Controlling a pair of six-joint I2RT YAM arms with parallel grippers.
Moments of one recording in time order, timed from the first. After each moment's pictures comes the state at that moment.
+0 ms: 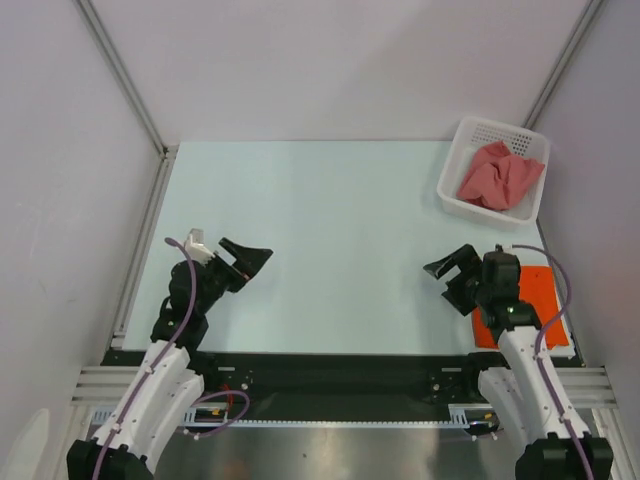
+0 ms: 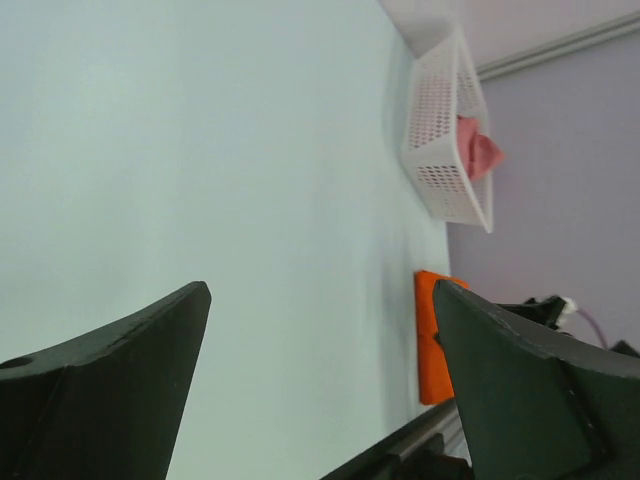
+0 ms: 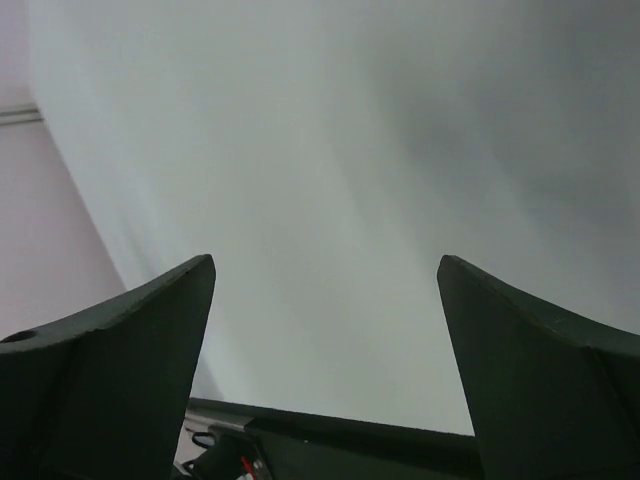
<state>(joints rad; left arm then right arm) -0.19 0.57 0.26 0.06 0.28 -0.98 0.02 0.63 0.37 -0.41 -0.26 0.98</state>
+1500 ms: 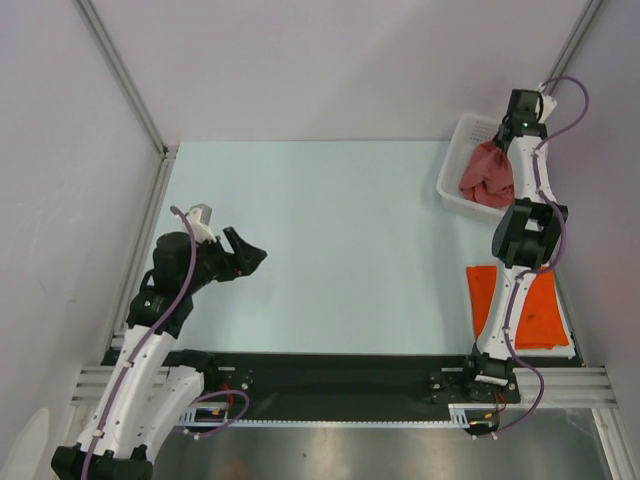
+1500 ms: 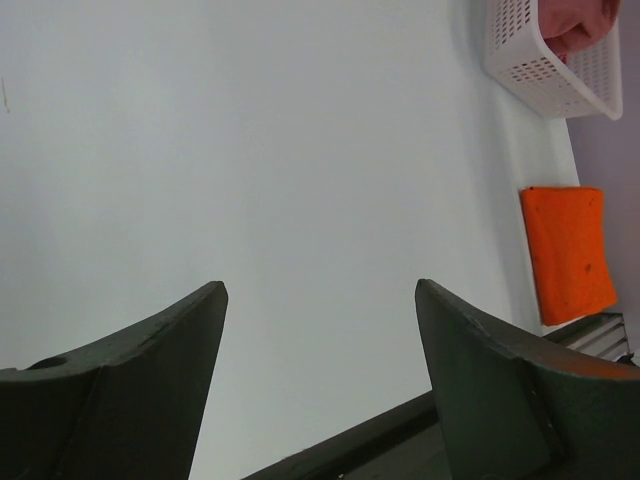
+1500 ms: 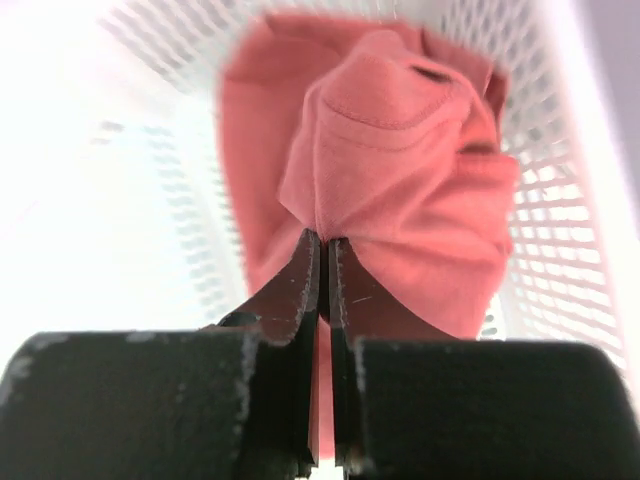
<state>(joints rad) -0.19 0.66 0.70 -0.49 0.30 -0.50 -0.19 2.36 2.31 -0.62 0.31 0.41</state>
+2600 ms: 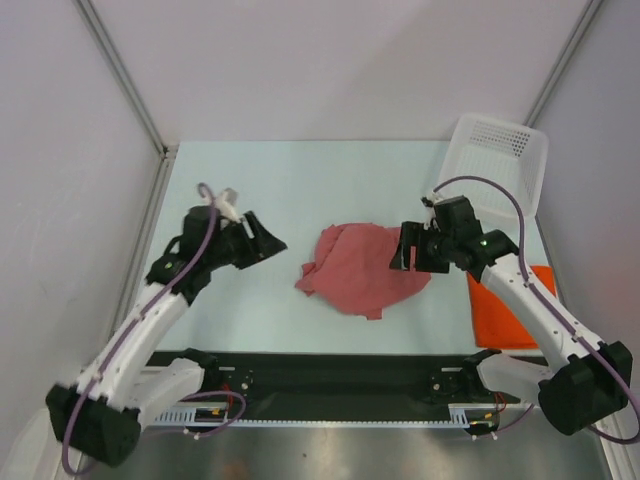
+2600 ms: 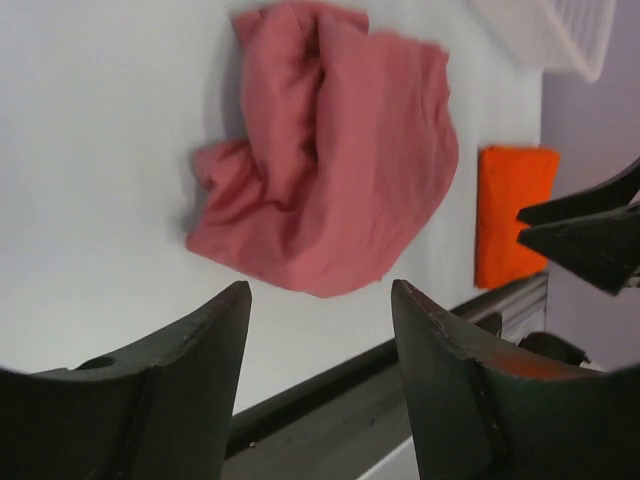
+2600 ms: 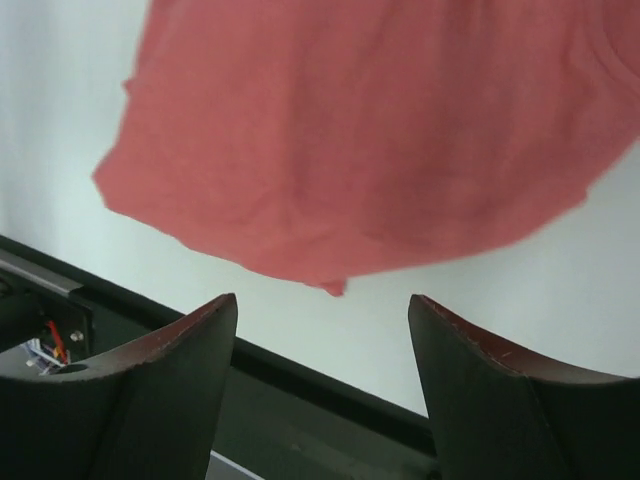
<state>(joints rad) -0.30 0.89 0.84 -0.51 0.28 -0.72 0.41 1.14 1.00 -0.72 -0.21 0.43</state>
